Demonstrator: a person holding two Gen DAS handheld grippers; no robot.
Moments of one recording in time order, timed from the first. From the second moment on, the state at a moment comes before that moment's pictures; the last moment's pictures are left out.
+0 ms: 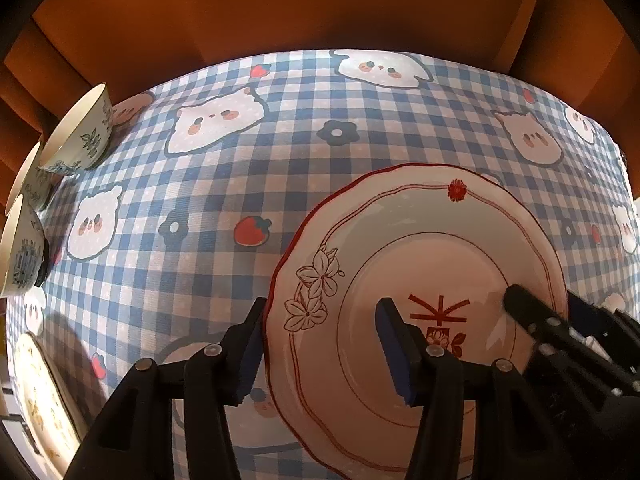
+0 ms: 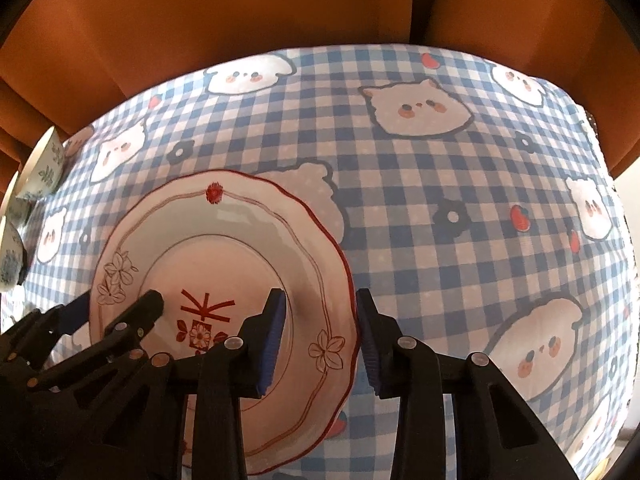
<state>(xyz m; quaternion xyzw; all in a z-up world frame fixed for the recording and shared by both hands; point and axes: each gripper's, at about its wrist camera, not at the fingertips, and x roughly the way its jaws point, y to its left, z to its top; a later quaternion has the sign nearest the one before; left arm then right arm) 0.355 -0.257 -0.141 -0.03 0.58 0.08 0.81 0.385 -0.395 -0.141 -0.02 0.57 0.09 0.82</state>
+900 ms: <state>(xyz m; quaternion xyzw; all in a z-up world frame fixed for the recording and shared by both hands) 0.265 -0.209 -0.078 -0.02 0.56 0.07 0.83 0.301 -0.347 -0.078 -0.04 0.55 0.07 0.83</state>
